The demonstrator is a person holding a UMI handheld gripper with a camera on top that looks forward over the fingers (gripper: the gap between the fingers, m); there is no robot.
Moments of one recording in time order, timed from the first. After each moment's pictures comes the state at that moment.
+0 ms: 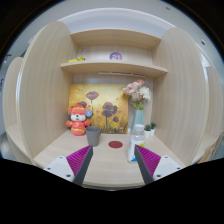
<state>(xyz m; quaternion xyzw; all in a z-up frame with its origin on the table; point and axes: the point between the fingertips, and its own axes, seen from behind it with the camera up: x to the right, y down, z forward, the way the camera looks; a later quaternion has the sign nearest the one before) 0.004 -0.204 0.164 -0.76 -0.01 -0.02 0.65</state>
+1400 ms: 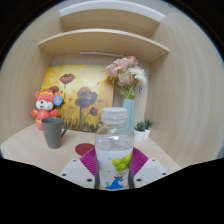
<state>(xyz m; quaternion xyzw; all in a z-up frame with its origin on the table) 0.119 -0.006 0.079 -0.75 0.00 -0.08 0.65</state>
